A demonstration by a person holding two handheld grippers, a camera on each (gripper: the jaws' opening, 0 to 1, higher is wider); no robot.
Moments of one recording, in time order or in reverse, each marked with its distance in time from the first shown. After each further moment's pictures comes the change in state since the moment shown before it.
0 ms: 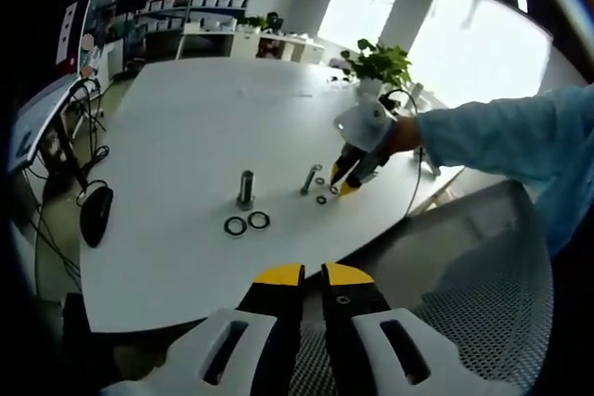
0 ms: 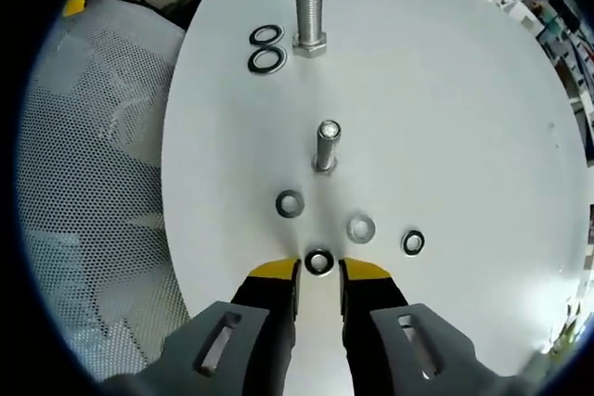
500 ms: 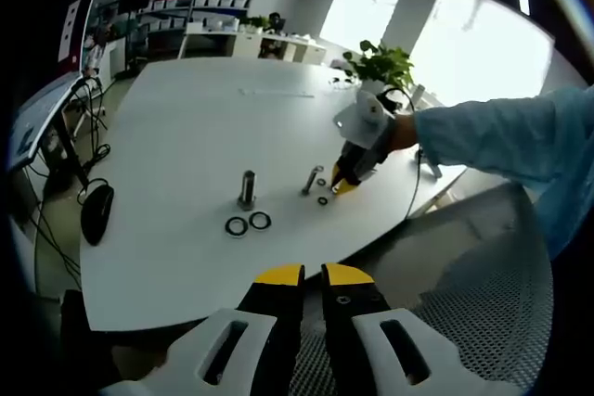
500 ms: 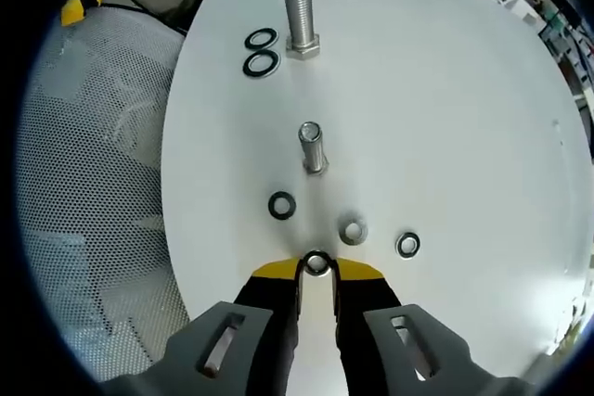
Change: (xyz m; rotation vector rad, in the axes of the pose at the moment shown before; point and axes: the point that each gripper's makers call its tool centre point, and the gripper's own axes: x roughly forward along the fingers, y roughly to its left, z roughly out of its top) left arm 0.000 0.001 0.001 -0.010 -0.004 0.003; right arm 0.001 -0.004 0.000 0.020 -0.006 0.036
